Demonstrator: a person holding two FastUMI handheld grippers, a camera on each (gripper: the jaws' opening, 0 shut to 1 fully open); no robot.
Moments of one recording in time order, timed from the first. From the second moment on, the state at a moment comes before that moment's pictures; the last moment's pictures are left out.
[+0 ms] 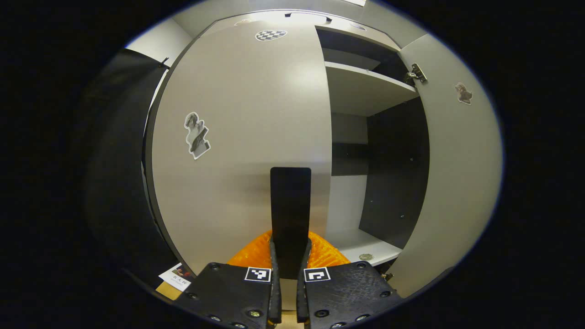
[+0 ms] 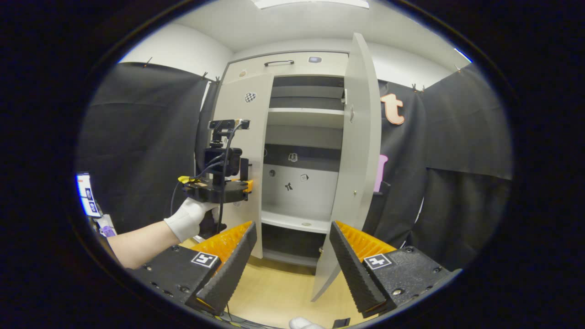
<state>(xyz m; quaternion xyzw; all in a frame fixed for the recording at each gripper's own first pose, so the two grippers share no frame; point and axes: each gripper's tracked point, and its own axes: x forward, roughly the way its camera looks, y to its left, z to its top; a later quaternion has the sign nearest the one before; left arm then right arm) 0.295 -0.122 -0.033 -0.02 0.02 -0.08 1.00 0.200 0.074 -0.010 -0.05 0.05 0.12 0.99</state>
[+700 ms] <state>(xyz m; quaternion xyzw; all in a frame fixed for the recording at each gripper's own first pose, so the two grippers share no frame) 0.228 -0.078 -0.035 -0.02 0.01 -0.07 1.00 0.192 0.084 -0.007 -0.04 0.03 0.12 0.99</state>
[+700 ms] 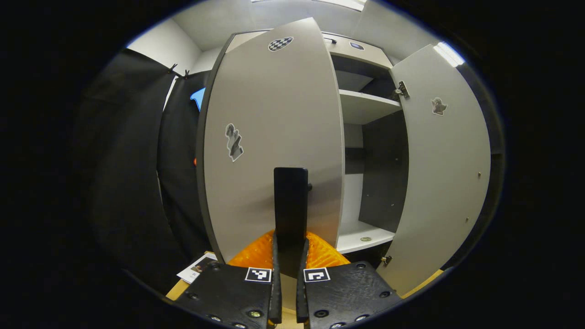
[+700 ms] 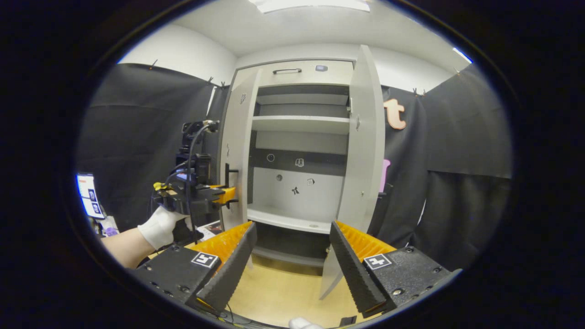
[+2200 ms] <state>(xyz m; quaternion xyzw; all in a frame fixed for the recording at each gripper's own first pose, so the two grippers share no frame) 0.187 0.098 -0.048 -0.01 -0.01 -0.08 1.00 0.182 0.129 -0.014 -0.04 0.05 0.17 0.98</state>
